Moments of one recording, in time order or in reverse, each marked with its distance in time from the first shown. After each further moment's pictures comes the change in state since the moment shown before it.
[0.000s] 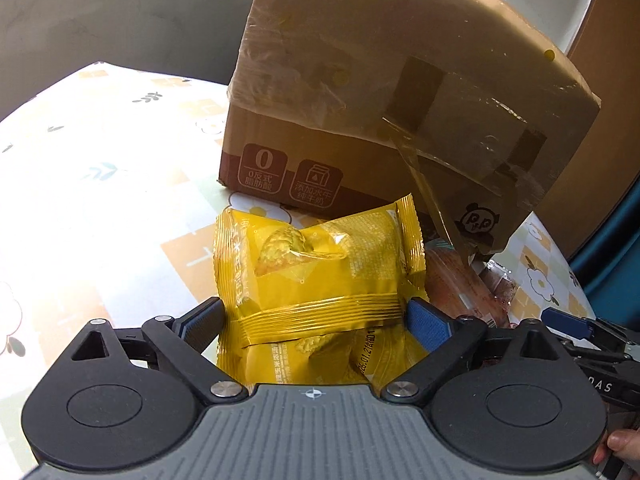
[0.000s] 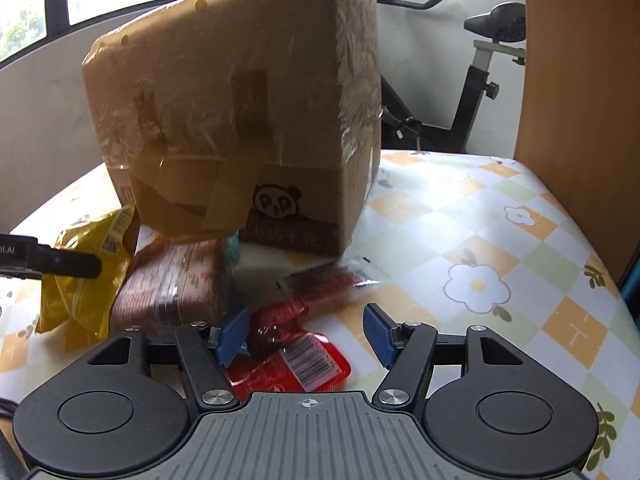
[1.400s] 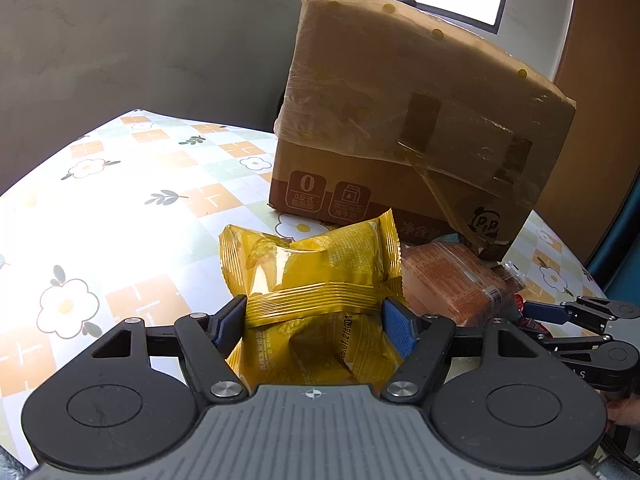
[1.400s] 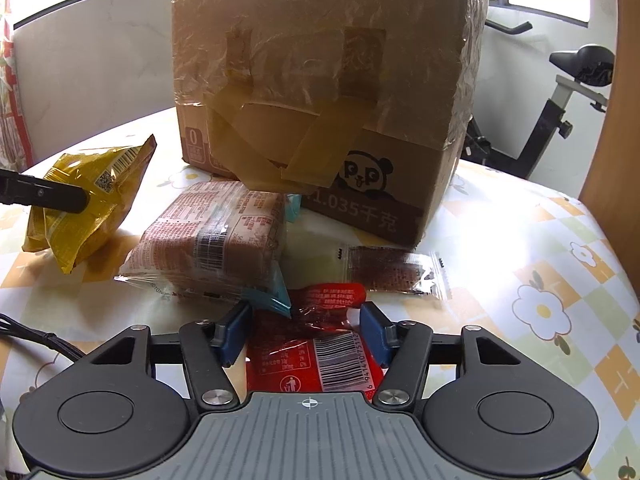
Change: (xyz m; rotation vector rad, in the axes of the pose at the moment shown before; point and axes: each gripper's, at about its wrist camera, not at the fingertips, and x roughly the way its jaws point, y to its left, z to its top) left arm -0.055 0.006 -0.034 0.045 -0.134 0.098; right arm 0.016 0.025 -0.011 -0.205 -0.015 0.089
